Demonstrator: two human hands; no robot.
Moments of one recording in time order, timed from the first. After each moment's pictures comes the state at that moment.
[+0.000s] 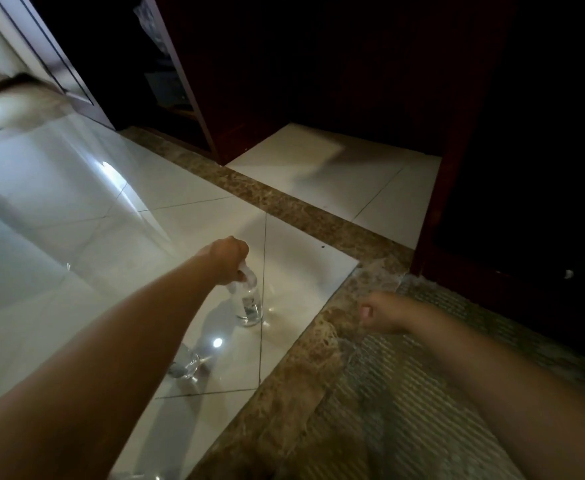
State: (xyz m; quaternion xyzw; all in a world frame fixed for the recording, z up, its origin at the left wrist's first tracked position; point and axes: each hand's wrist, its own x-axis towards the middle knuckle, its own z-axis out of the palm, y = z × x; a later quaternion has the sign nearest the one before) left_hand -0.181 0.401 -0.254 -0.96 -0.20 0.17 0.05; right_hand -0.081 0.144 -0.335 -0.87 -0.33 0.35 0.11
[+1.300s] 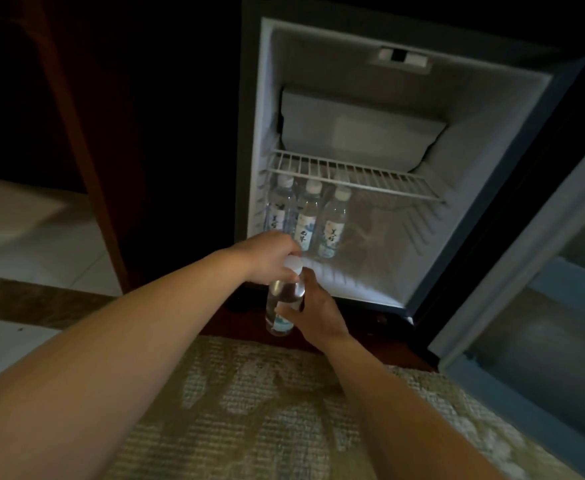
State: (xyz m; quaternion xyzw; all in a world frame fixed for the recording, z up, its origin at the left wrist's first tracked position) left_hand -0.020 -0.060 -0.160 -0.94 0.29 0.07 -0.16; right_hand -0.071 -0.189 -0.241 -0.92 -0.06 -0.01 0.38
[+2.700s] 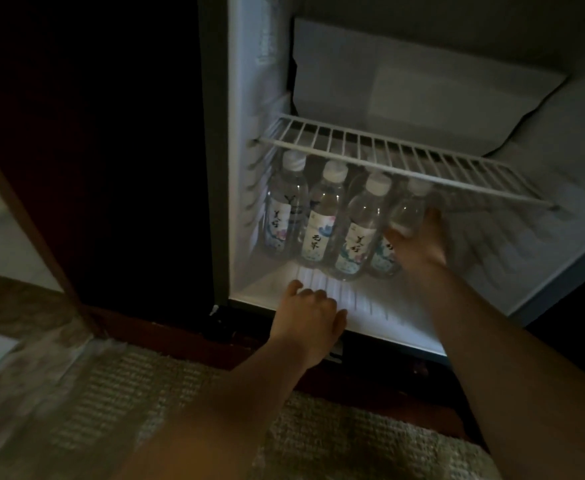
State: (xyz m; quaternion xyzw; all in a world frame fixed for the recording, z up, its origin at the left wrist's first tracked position) left_hand 0.035 -0.148 -0.294 -0.98 0.19 -0.03 -0.08; right_hand 0.118 -0.310 -0.234 -0.88 0.16 -0.16 0.42
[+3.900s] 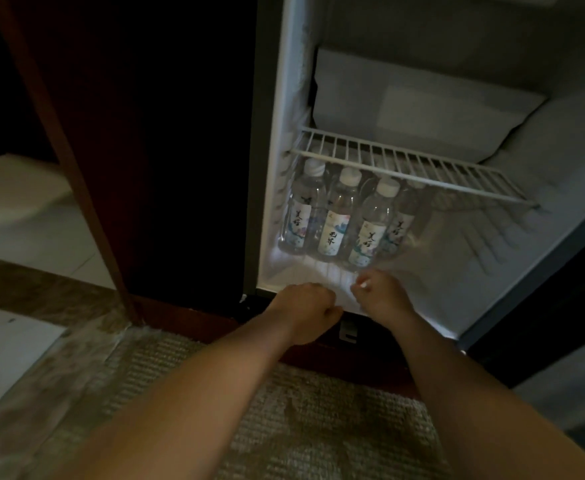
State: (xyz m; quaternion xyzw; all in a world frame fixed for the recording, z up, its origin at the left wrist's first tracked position) left_hand 0.008 -0.102 -0.258 -0.95 0.23 0.08 -0.16; right_hand 0.039 -0.254 -0.271 -0.95 0.10 0.04 0.30
